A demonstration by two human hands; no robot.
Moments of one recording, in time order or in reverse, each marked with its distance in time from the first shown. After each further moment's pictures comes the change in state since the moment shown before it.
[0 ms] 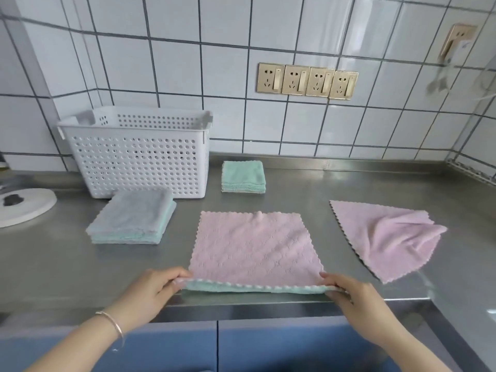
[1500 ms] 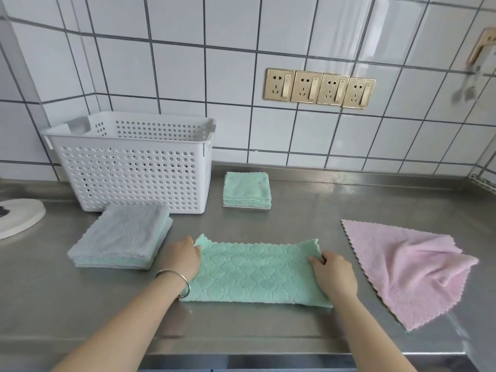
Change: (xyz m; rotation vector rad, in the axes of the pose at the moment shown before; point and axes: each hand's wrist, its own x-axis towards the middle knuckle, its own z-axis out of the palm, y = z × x) left_hand 0.144 -0.002 0.025 0.348 0.187 -0.482; right_hand 0.135 -0.004 0.031 -0.117 0.216 0.538
